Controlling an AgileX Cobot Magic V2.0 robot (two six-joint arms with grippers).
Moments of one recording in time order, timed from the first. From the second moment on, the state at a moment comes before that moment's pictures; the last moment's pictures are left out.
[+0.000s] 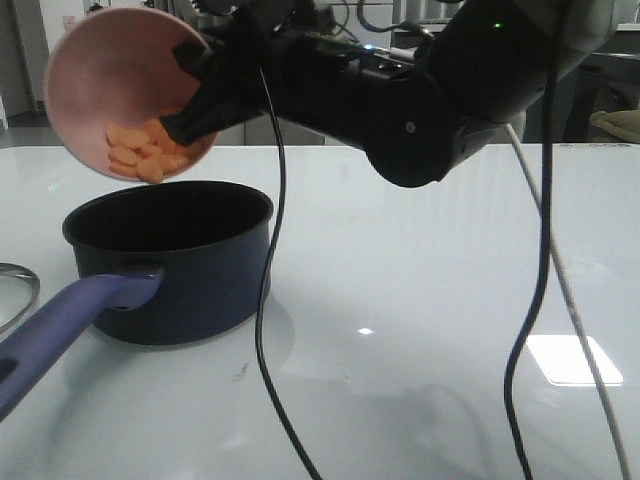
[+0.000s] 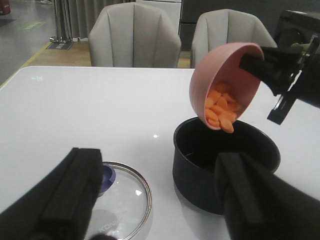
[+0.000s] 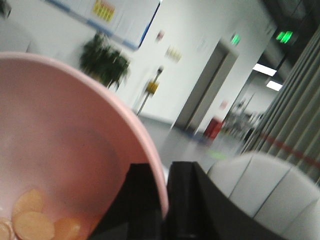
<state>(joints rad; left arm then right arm) -0.18 0.12 -0.31 0.00 0.40 -0.09 0.65 2.07 -1.23 -0.16 -1.06 -0.32</state>
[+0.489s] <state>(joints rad) -0.18 0.12 -0.31 -0.01 0.40 -0.09 0.66 2.07 -1.23 -0.16 -1.12 -0.74</state>
